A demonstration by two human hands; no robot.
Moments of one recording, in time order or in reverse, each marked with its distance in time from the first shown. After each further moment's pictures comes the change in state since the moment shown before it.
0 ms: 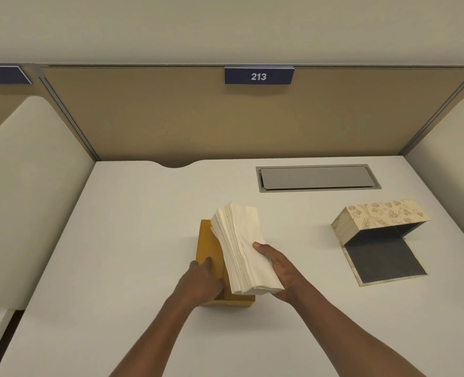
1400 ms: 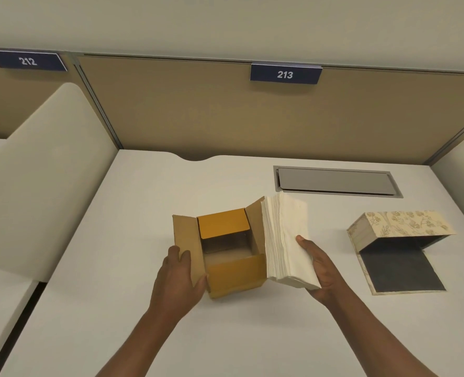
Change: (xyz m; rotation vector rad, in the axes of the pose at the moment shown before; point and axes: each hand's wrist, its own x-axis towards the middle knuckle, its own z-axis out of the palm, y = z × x) left_hand -0.050 -0.059 -0.005 0.079 0.565 0.119; right_hand -0.022 -0.021 -0.035 -0.004 0.172 -0.131
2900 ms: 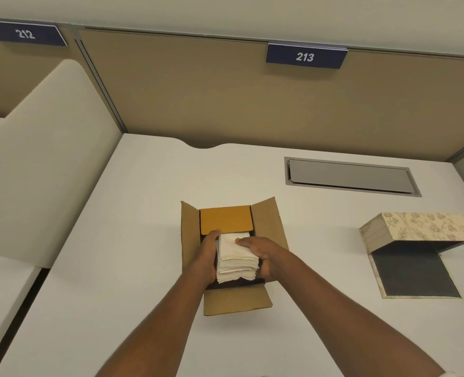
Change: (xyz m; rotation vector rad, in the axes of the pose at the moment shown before) left_hand 0.088 0.040 0.050 -1.518 -0.500 -0.947; right_hand 0.060 0.032 0.114 -0.527 -0.036 0.438
